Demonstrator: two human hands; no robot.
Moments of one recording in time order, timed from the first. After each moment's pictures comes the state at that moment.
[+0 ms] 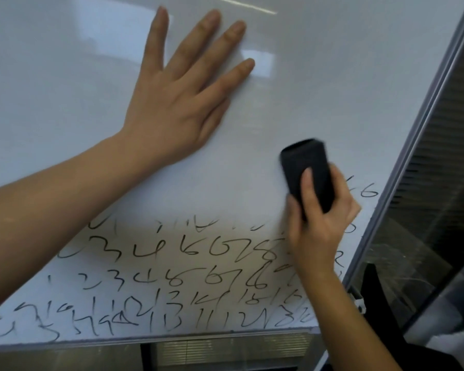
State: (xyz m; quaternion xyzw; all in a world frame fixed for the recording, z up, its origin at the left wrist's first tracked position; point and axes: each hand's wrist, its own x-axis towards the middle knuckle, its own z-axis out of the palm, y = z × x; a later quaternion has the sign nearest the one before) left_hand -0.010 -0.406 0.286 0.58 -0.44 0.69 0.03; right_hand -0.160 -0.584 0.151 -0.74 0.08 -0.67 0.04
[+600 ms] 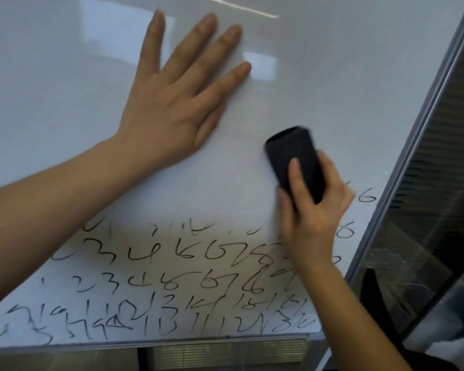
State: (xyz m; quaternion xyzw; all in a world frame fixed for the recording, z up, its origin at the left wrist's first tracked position) left_hand -0.010 -0.405 0.284 0.58 -0.43 0.69 0.03; right_hand -0.155 -0.583 0.171 -0.75 0.03 -0.66 0.00
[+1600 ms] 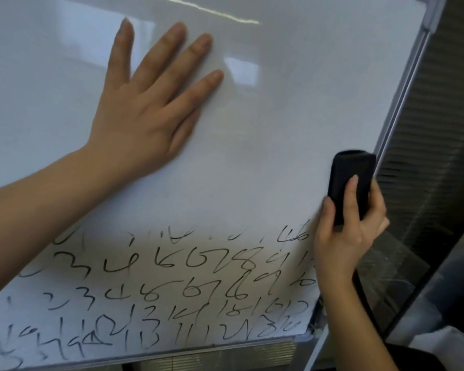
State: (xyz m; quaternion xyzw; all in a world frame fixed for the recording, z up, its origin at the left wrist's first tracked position) left_hand -0.008 -0.404 0.280 0.58 -0.45 0.68 0.05; right_hand -0.186 -0.642 0.148 -0.68 0.19 -0.71 0.05
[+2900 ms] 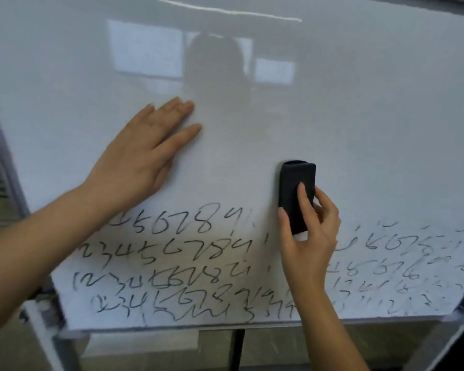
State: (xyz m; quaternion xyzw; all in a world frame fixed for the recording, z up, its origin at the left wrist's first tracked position) left_hand 0.116 -0.038 0.246 0.67 -0.53 0.51 0.09; right_hand -0.044 -0.245 0.139 -0.72 0.09 -0.64 0.25
